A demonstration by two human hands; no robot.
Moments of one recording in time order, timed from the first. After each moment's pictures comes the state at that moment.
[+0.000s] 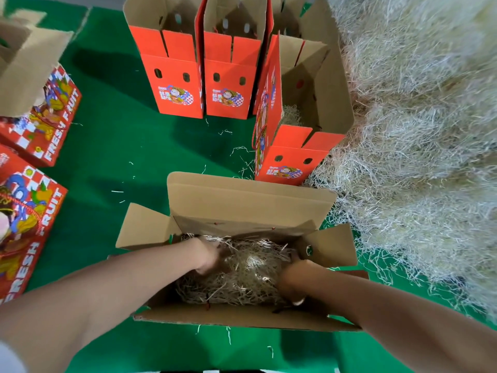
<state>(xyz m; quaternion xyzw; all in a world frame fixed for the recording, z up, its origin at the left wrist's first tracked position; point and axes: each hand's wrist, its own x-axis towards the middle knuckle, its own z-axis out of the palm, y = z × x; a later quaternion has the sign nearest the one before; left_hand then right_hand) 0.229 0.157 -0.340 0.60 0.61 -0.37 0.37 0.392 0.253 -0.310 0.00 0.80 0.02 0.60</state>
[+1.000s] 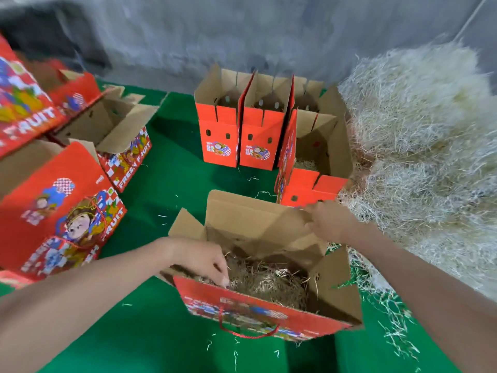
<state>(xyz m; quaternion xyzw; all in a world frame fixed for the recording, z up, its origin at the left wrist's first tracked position) 0.215 0.094 -0.220 0.54 0.68 -0.02 0.49 0.369 0.330 -0.192 0.23 0.96 -0.04 0.15</state>
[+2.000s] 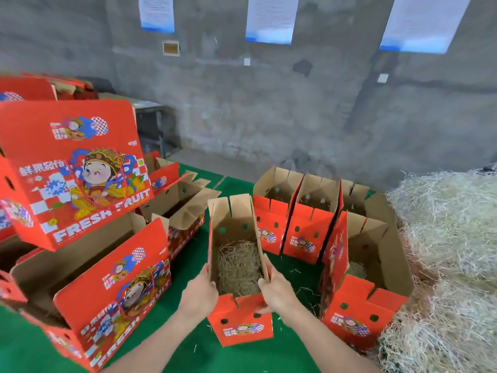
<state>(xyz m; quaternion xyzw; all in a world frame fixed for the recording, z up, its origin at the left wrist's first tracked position) 0.137 0.049 -0.221 0.13 0.91 0.38 0.11 0.218 0.198 -0.182 0.28 0.80 -0.52 0.02</state>
